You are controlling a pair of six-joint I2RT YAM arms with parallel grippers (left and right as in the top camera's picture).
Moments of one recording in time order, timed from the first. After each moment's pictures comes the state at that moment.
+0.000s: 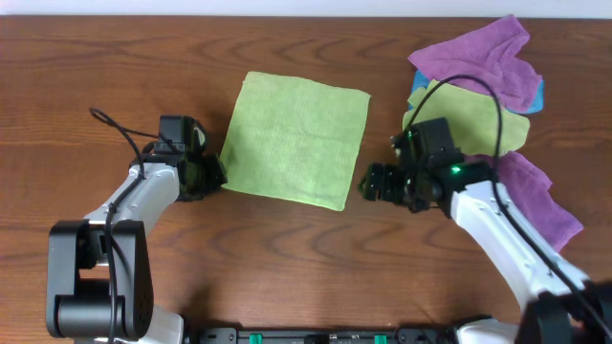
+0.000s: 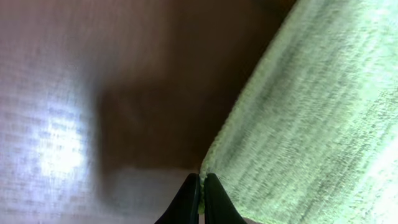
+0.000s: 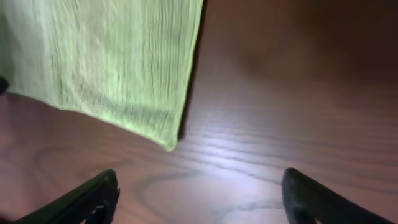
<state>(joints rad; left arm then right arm) -0.03 1.69 0.87 -0.46 0.23 -0.44 0.26 1.48 0.89 -0.65 -0.35 0.44</state>
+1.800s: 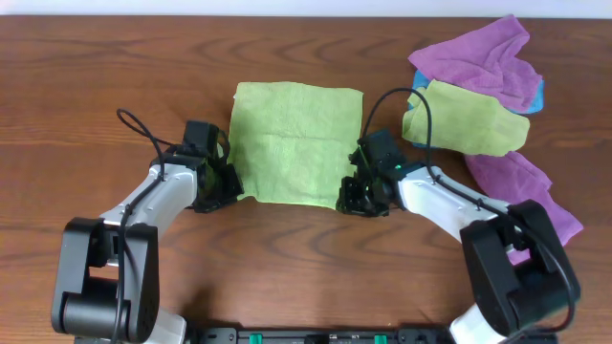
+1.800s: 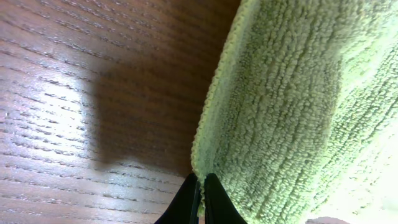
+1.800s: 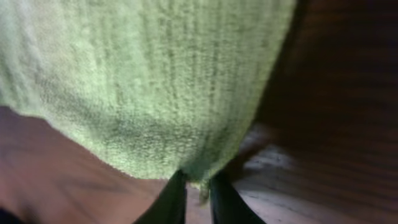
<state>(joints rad) -0.14 1.69 0.87 -0.55 0.22 -0.51 0.43 1.78 0.90 -0.46 -0.40 0.54</state>
